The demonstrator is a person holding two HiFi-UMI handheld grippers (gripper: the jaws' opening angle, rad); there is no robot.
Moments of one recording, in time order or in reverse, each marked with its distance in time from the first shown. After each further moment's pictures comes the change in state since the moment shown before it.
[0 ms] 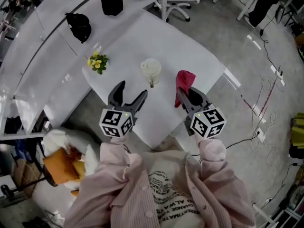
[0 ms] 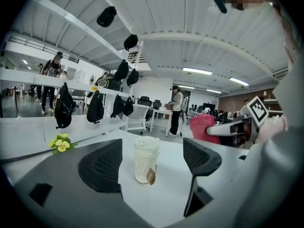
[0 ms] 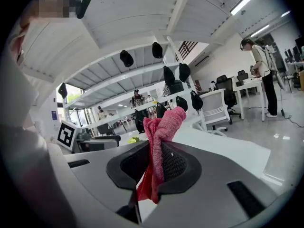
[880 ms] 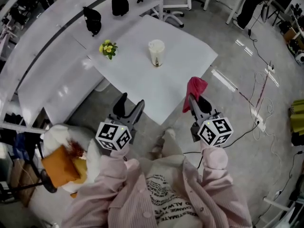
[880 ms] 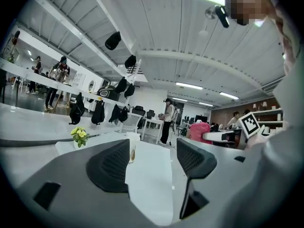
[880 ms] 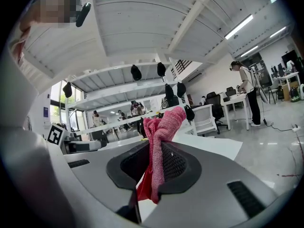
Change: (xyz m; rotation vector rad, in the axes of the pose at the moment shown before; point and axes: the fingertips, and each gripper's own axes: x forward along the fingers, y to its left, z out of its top) left arm -0.208 -0.065 -0.027 -0.060 -0.132 -0.075; right arm -0.157 0.123 -0.039 -0.035 -0.144 -0.131
